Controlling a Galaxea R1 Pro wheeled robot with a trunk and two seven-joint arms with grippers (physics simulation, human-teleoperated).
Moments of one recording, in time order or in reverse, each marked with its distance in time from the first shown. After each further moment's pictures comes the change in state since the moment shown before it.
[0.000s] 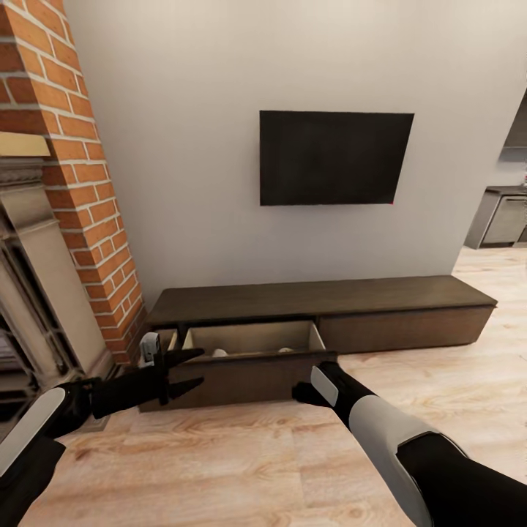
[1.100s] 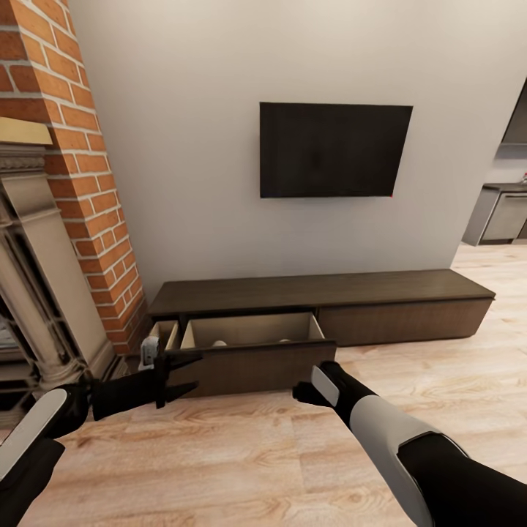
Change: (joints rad) left arm 0.000 -0.001 0.010 0.030 -0.074 -0.005 0.015; right arm 0.000 -0.004 0.002 0.000 0.001 -0.004 0.002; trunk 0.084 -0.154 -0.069
